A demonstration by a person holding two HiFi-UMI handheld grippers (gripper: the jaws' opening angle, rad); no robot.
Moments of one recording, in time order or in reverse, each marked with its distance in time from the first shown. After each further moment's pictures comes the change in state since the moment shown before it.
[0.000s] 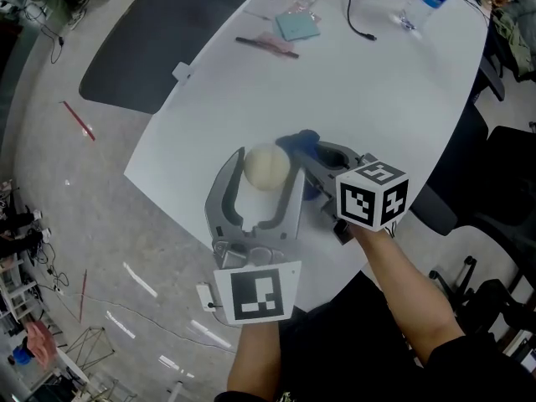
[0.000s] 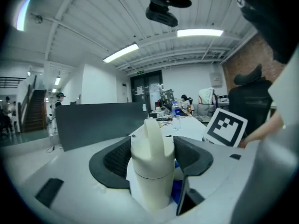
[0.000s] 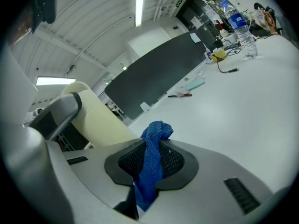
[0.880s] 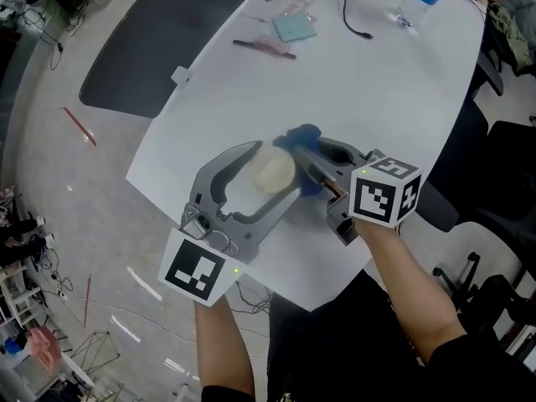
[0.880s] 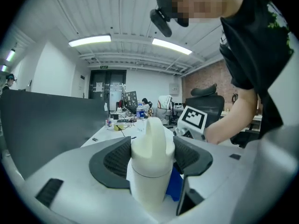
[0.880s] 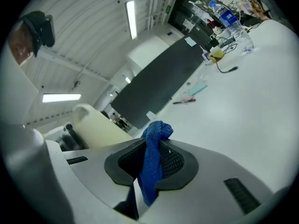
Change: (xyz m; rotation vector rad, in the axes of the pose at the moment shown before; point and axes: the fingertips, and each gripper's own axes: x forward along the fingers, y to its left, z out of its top) left arm -0.005 -0.017 -0.007 0.041 -0.014 -0.555; right arm -0.012 0.013 0.023 0.117 -0.089 0.102
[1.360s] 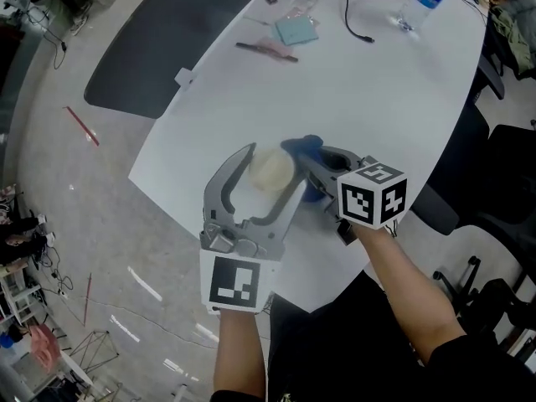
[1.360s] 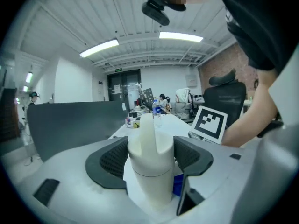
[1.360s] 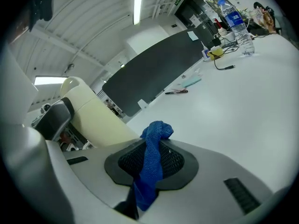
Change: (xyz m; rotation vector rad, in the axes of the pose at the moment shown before) left arm 0.005 0.006 -0.004 0.040 0.054 0.284; right arm 0.004 -0.028 -0.031 -0.109 0.114 -0.126
